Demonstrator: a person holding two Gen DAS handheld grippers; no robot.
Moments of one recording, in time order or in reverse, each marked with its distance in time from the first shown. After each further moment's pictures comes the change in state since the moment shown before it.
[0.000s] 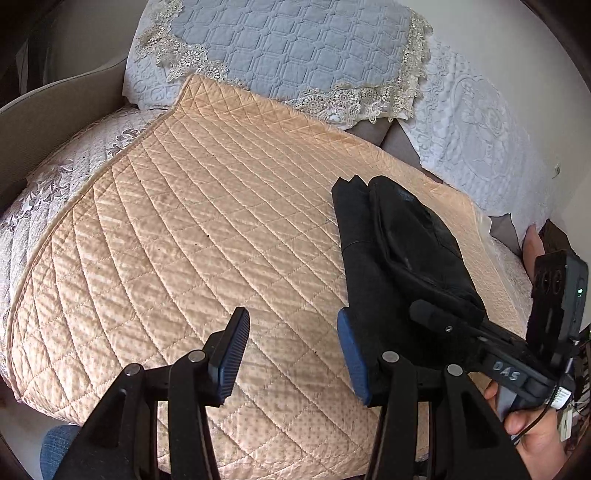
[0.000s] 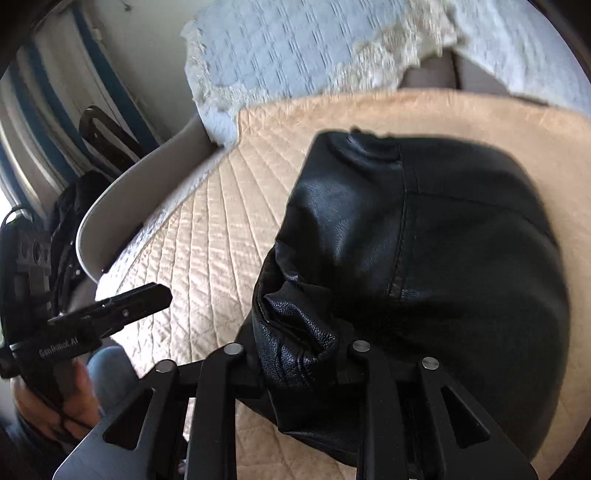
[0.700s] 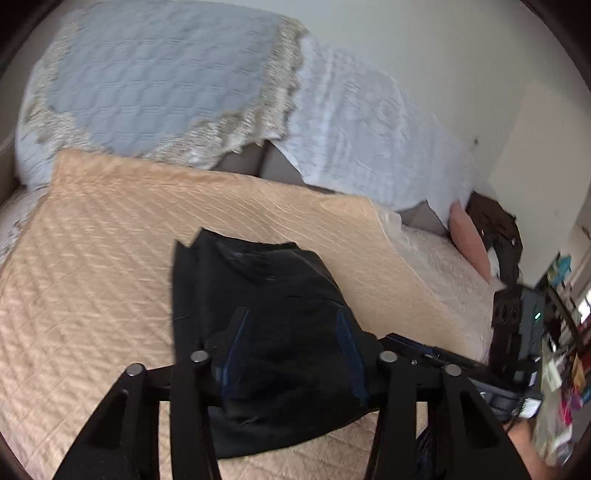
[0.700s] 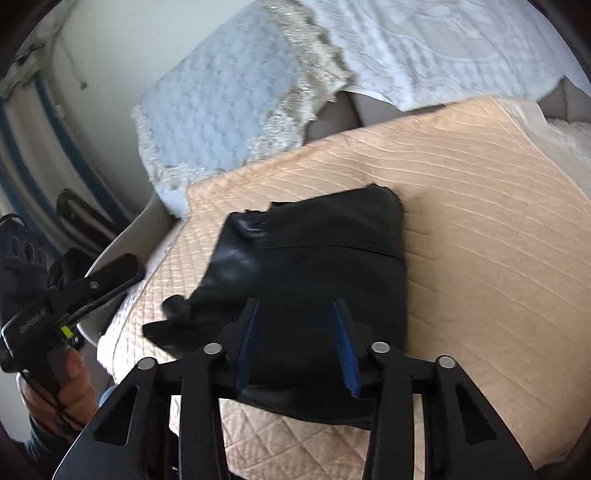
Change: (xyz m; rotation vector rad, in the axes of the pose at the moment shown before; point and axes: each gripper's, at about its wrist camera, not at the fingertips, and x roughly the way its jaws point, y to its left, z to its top) left arm 0.014 -0.135 0.035 0.256 -0.083 -0.273; right arm -0.092 -0.079 -0.012 0.215 -0.172 -0.119
